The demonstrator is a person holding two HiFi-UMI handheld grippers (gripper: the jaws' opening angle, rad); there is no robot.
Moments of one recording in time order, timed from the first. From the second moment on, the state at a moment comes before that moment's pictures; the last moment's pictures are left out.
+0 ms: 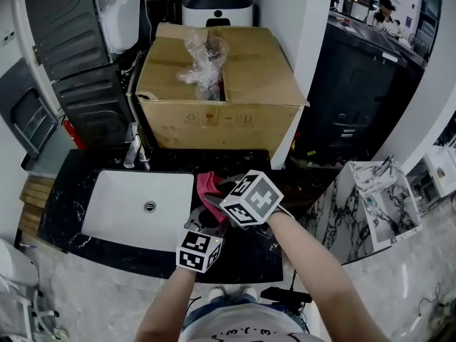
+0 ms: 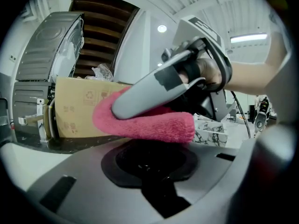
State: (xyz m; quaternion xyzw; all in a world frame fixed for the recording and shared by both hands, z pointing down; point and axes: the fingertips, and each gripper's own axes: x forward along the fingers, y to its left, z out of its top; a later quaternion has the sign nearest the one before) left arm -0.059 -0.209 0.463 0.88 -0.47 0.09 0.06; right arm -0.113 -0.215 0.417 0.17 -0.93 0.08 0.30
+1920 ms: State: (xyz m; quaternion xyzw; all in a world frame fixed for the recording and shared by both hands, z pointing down) left arm -0.096 -0.219 0.348 0.85 -0.38 -0.19 0.32; right arm -0.005 -0.195 0.429 0.34 -0.92 0.18 0.10
